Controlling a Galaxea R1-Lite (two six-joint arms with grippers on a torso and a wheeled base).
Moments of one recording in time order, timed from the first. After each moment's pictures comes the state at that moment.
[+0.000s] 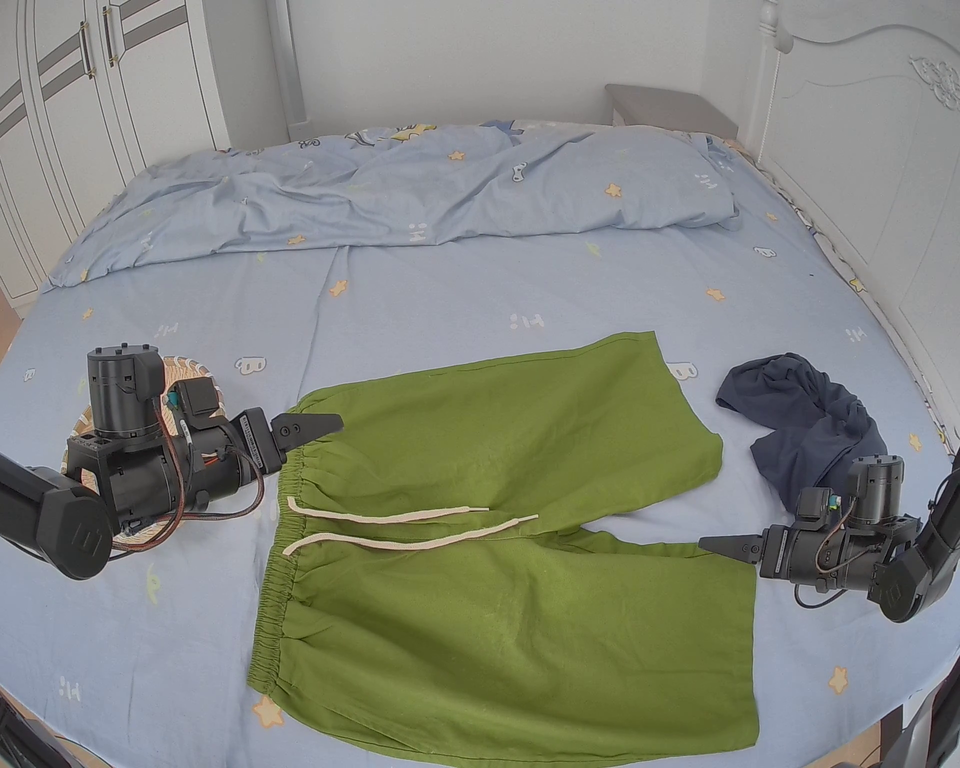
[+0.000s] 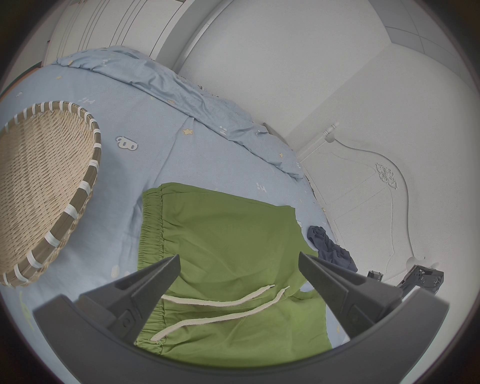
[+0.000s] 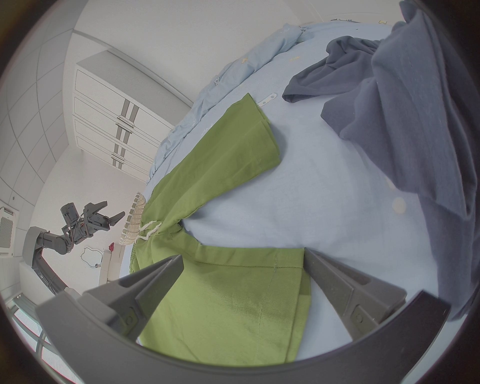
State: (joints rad) left arm -0.19 1.71 -0.69 -0.66 -0.34 -0.50; right arm 0.05 1.96 -0.34 -1.00 0.57 0.32
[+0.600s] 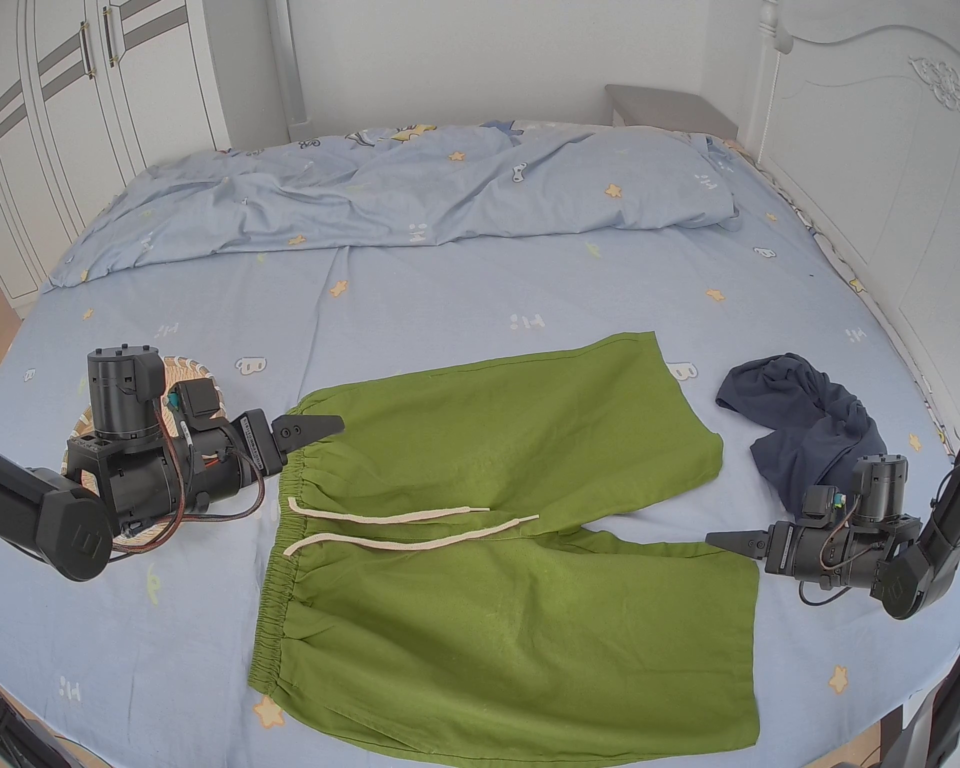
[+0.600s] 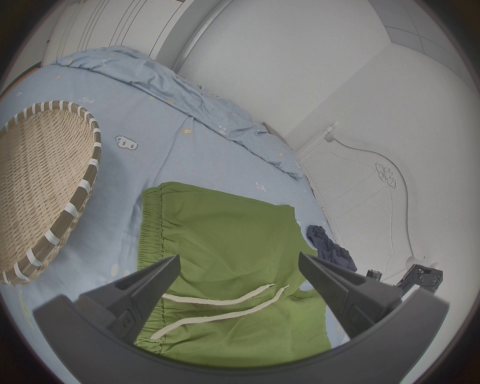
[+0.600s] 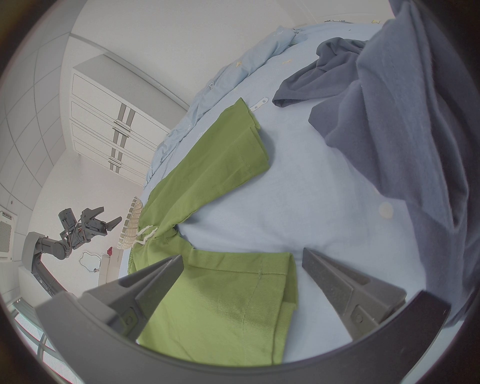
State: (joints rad) left arm -0.20 1.70 -0.69 -0.66 -0.34 -0.50; right arm 0.01 1.97 -0.35 -1.00 0.58 0.33
